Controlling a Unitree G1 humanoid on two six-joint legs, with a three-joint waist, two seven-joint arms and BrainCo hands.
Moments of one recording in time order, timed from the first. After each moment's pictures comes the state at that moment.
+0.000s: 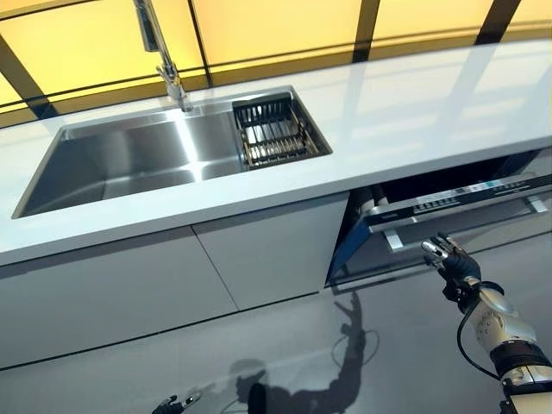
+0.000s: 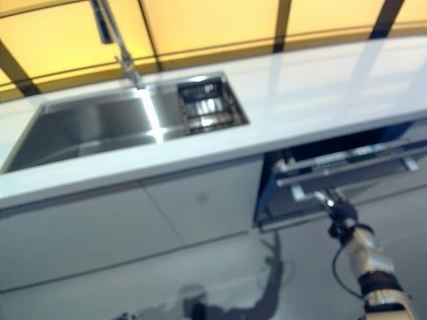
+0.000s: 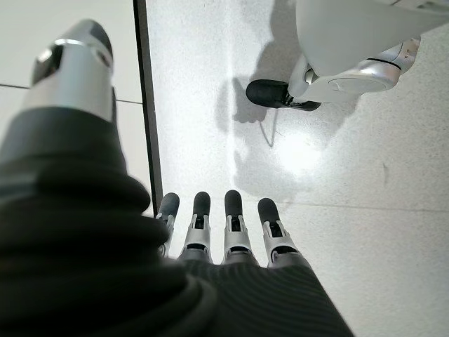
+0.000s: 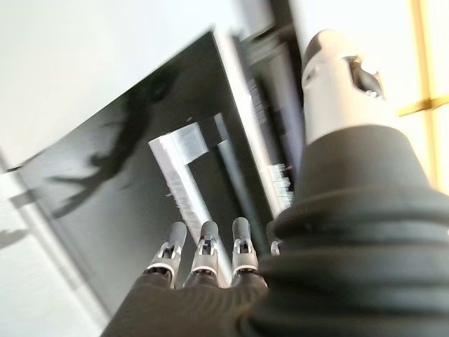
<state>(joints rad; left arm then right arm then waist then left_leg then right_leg) -0.05 0.31 -0.13 1.14 -0.41 -0.01 0.01 -0.47 -0.67 0.00 0.78 0.81 0.01 0.19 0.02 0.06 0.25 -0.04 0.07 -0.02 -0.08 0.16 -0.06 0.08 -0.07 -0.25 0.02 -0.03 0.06</state>
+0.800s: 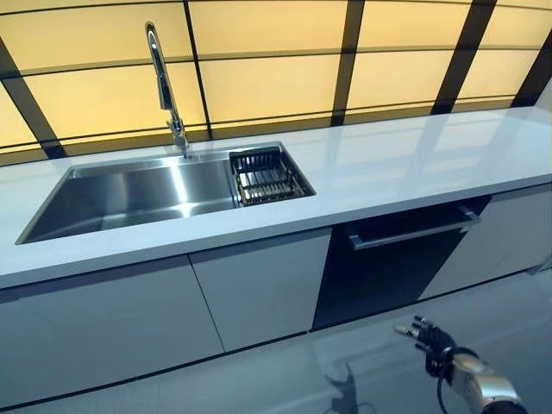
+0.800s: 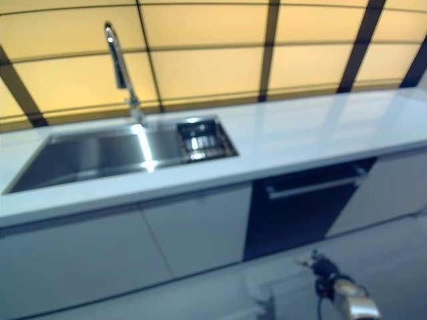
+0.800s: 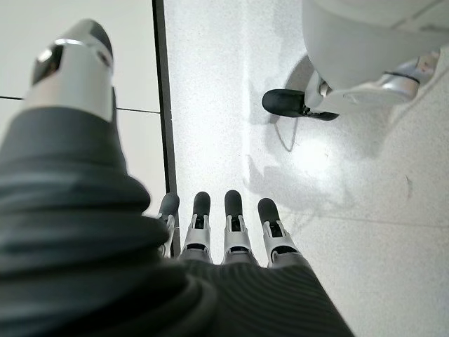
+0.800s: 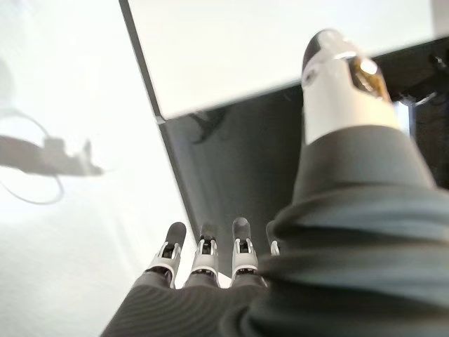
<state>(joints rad) 0.02 0.28 -0.09 1.16 -0.41 0.00 0.06 -0.09 -0.49 0.06 0.63 0.46 0.25 0.07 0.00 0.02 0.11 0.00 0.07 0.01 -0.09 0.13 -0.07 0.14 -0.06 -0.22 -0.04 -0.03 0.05</state>
